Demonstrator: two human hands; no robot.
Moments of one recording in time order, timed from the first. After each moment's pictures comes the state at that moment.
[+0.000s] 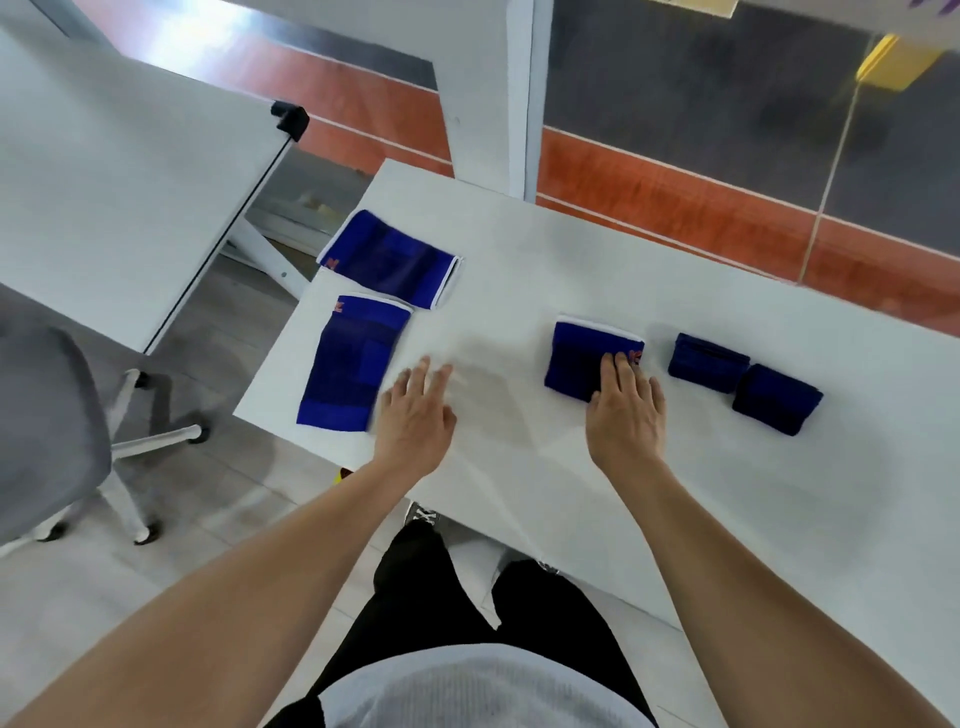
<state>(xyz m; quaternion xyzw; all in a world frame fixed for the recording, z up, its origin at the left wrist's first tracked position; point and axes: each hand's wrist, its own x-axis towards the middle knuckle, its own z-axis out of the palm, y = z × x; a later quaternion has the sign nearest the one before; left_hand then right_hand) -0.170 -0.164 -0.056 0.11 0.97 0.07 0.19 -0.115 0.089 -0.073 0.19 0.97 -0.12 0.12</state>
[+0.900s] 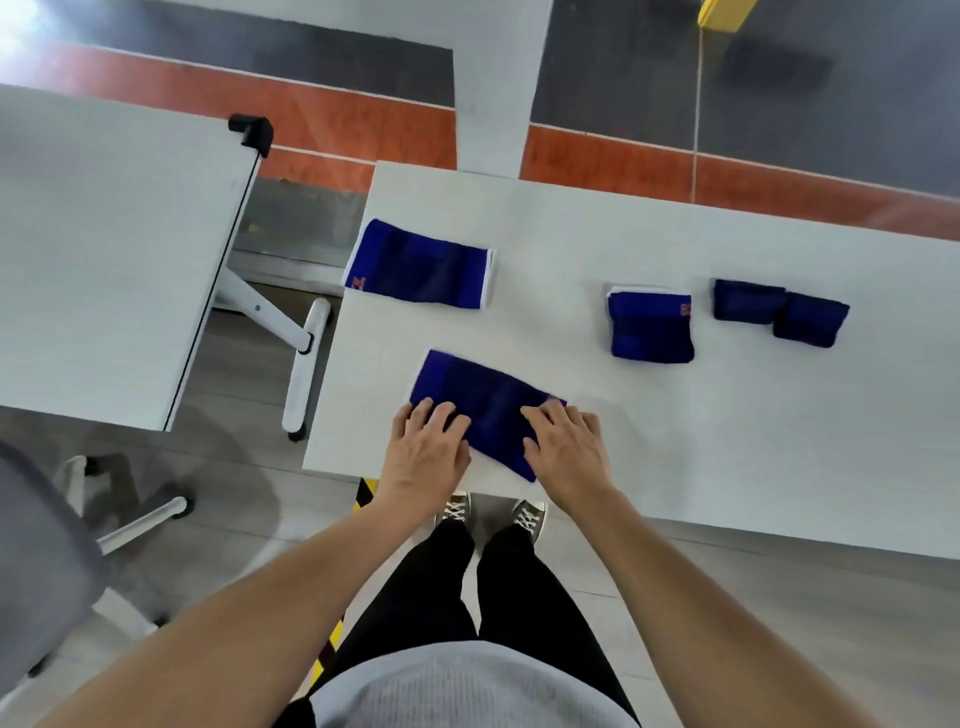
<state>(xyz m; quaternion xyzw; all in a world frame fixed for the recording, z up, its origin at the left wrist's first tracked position) -0.203 -0.316 -0.079 0.36 0.92 0.06 0.14 -0.115 -0.126 -0.070 0.17 0.97 -0.13 0.15</state>
